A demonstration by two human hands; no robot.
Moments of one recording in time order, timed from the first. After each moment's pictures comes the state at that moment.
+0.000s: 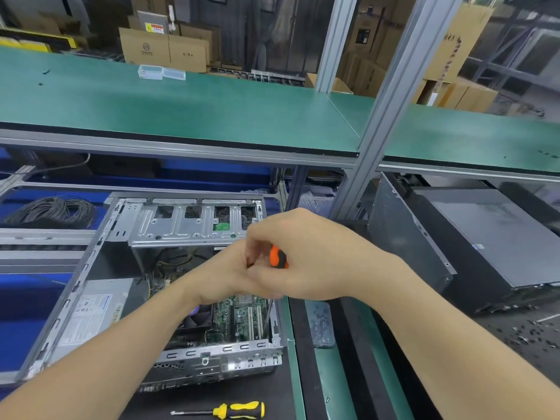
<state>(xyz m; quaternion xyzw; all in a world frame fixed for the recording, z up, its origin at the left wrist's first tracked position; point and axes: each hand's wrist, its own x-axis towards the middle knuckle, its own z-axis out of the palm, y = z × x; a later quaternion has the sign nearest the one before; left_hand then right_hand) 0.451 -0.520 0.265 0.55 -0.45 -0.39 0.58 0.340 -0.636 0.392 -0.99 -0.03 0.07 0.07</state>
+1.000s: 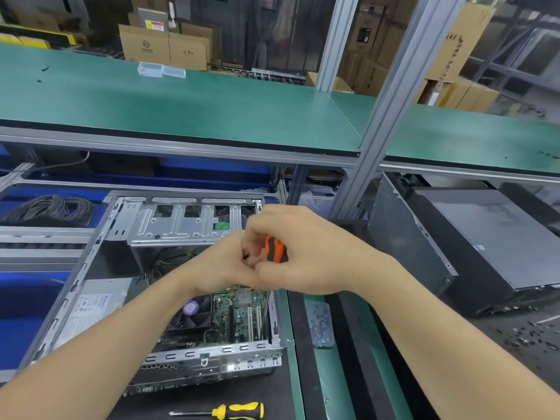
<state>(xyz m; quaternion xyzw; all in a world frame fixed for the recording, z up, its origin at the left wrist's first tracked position) 0.478 -0.522 0.247 0.60 -0.45 -0.35 0.56 0.351 -0.651 0.373 -0.98 -0.11 0.01 0.18</state>
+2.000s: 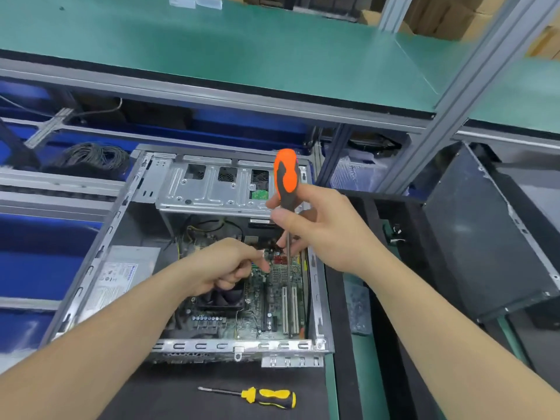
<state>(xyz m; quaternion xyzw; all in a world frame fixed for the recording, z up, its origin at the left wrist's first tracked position) 0.524 -0.478 0.155 0.70 -0.10 -0.50 0.50 0.426 -0.663 0.267 -0.85 0.01 -0.02 0.53</state>
